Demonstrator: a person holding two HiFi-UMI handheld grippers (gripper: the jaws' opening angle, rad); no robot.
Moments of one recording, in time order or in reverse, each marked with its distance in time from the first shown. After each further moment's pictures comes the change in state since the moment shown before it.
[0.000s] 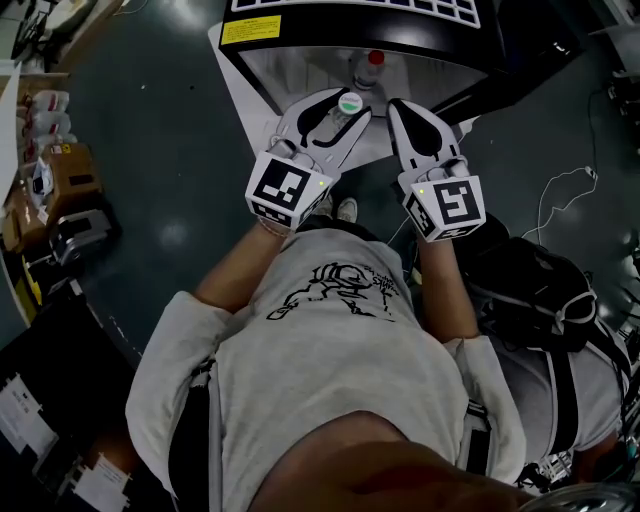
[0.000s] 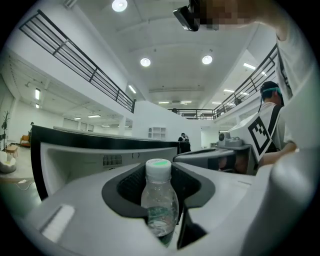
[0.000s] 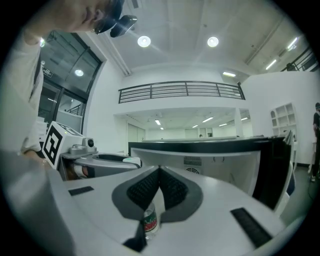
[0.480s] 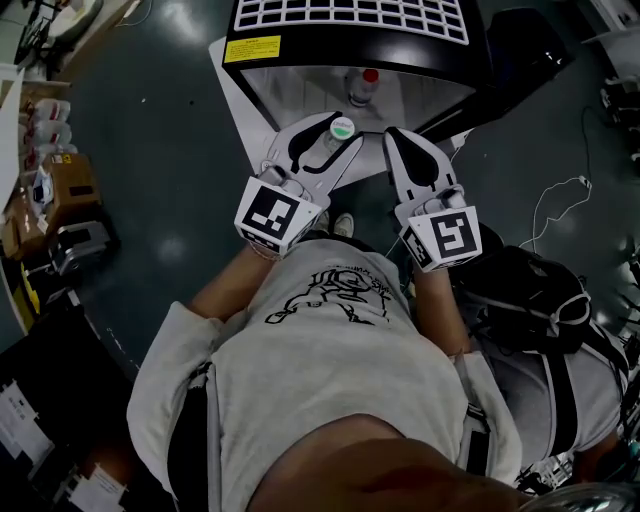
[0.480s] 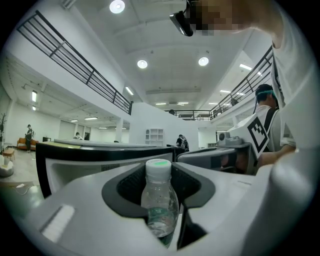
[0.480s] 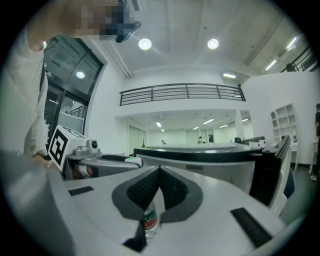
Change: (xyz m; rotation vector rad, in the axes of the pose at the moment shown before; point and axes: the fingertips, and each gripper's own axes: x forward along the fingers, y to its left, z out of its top) left arm -0.022 -0.014 0.025 0.031 -0.016 -0.032; right arm -0.026 0.020 0.026 -0.006 -0.015 0.010
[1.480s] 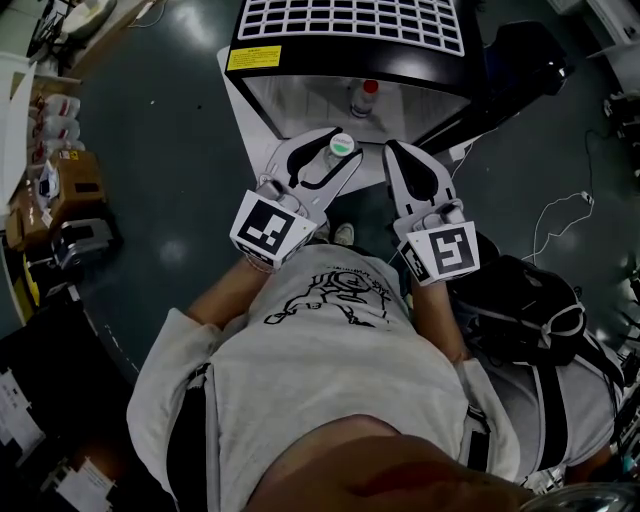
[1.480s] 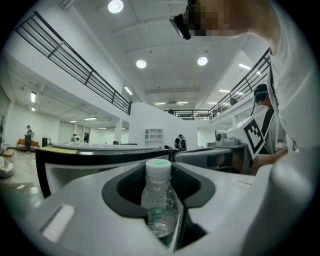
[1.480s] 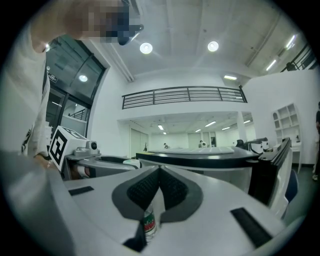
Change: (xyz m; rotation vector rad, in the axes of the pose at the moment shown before) left arm -0.004 -0.017 0.013 0.005 0.000 -0.003; right arm -0.015 -0.001 0.015 -0.002 -0.040 0.024
